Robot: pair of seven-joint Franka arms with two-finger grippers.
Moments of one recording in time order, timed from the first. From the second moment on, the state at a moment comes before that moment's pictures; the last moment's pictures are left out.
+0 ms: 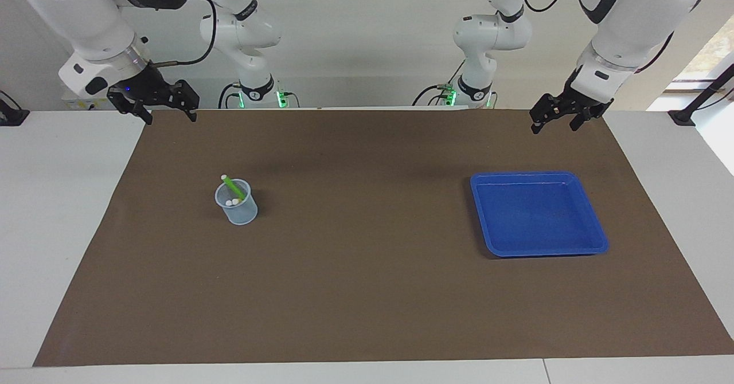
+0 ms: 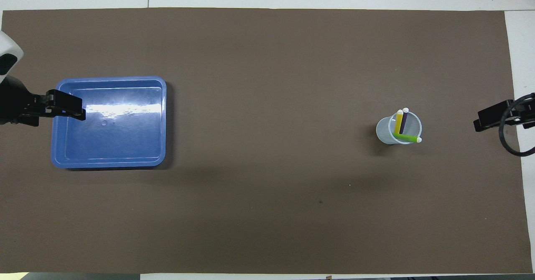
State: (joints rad) left arm -0.11 -0.03 0.00 -1.64 -0.04 1.55 -0.14; right arm 0.01 0.00 -0.07 -1.57 0.01 1.41 -0.10
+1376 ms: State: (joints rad) left arm -0.11 -0.03 0.00 -1.64 -0.04 1.54 -0.14; right arm 0.02 0.00 -0.07 -1.56 0.01 1.47 -0.10
